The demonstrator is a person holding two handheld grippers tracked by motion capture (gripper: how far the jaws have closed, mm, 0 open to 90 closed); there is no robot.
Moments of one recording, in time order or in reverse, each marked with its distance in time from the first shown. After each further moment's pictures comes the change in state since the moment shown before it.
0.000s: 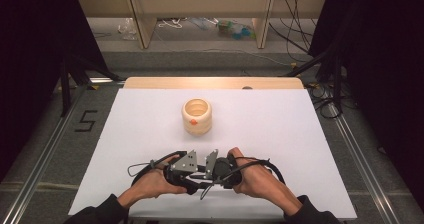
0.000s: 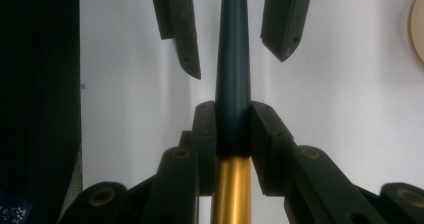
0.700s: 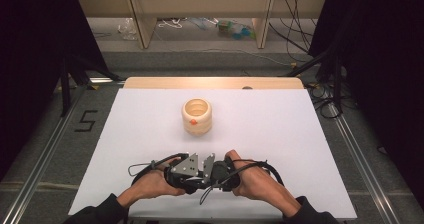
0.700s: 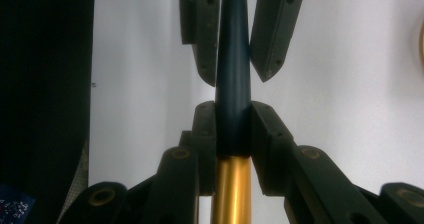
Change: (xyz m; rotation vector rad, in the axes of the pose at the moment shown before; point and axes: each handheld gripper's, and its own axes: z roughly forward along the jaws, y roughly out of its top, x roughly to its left) left arm -0.004 0.001 0.000 0.015 -0.038 0.047; right arm 0.003 0.004 0.002 0.013 -0.007 -0.096
